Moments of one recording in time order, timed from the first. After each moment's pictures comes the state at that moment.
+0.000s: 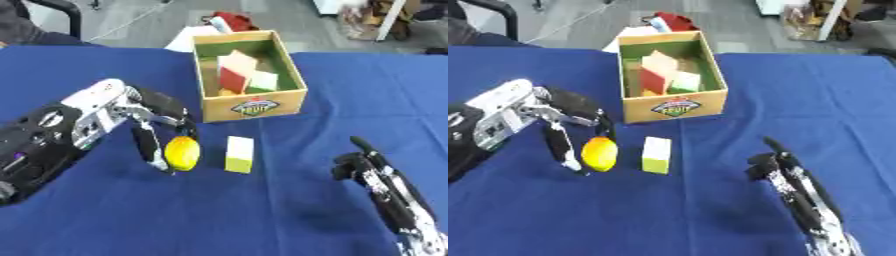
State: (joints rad) left arm -0.77 0.72 -0.60 -1.36 -0.67 -0.36 -0.75; right arm -0.23 -0.07 0.11 -1.48 0.02 -0.26 0.33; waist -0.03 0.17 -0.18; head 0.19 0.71
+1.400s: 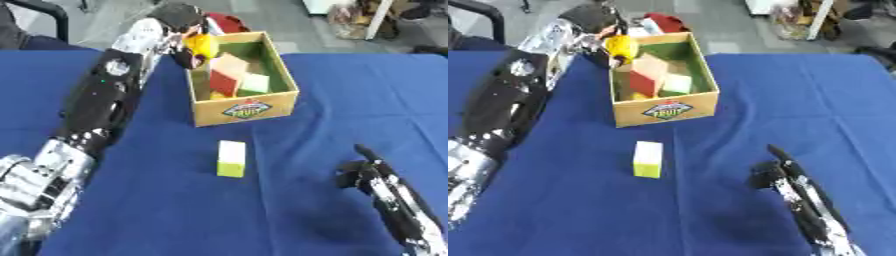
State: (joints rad) left arm -1.12 0.32 -0.04 -0.76 -1.49 -0.09 -0.10; right arm -0.24 -0.06 0.13 -1.48 0.02 -0.25 0.34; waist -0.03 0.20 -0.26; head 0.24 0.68
